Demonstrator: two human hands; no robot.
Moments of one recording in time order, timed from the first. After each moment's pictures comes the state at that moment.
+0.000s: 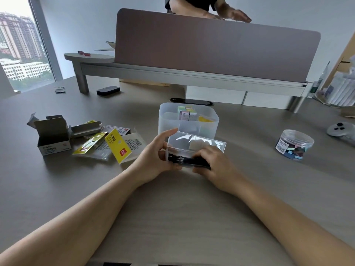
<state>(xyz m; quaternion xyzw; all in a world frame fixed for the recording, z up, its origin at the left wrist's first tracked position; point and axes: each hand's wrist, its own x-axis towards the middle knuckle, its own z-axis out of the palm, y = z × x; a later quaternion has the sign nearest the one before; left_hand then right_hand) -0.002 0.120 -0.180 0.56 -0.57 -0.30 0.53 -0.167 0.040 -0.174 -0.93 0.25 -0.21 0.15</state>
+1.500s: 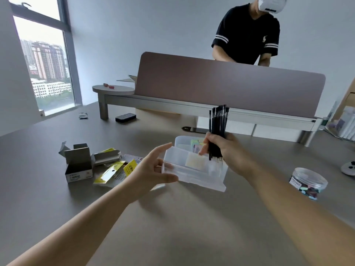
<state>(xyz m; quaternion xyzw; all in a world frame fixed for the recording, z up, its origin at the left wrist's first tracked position) 0.035 0.138 -0.134 0.55 -0.50 -0.35 0.58 -0.122 0.021 -0.074 -0.76 0.27 -0.33 0.50</state>
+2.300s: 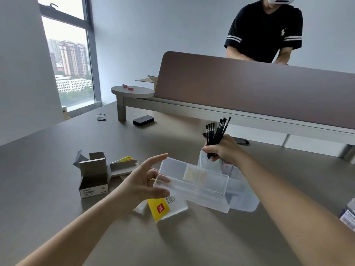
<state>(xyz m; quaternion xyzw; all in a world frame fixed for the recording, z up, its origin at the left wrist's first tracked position) 0.106 0.144 -0.143 0.50 -0.44 -0.43 0.61 -0.026 -0.058 -0.086 -0.83 0.33 -0.21 0.39</state>
